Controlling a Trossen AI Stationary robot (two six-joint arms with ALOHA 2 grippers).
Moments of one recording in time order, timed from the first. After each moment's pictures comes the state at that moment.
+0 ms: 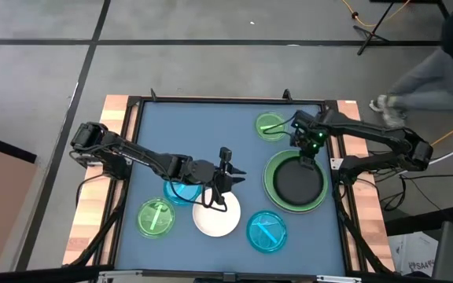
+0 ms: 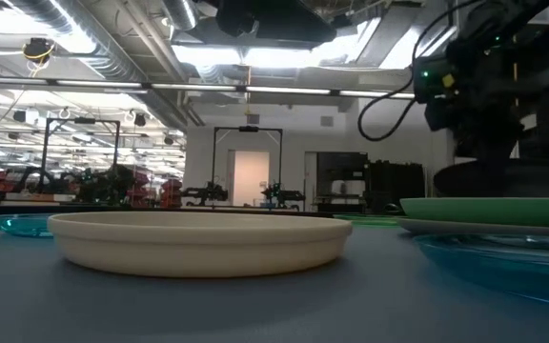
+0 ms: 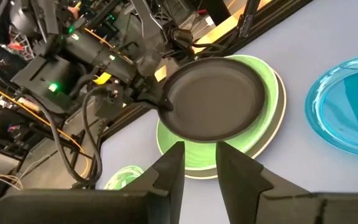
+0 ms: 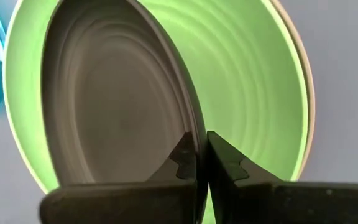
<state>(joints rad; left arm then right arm) -0.22 1.65 1.10 0.17 -0.38 0.52 -0.56 1.22 0.76 -1.05 -0.35 -0.27</state>
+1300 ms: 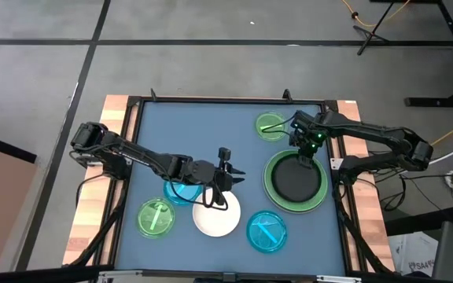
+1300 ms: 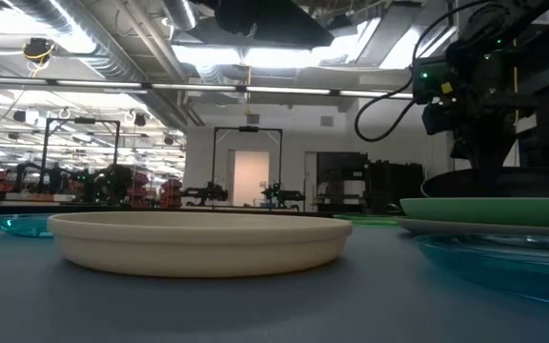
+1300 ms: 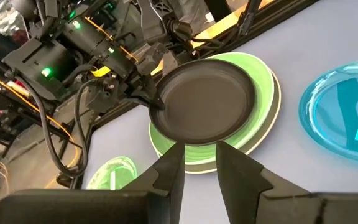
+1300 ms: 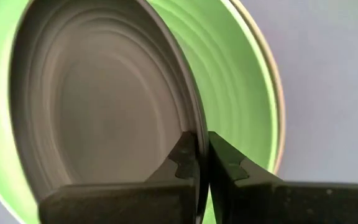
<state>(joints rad) -0.22 1.65 1.10 0.14 -0.38 0.43 -0.56 1.22 0.74 -0.99 -0.26 -0.27</state>
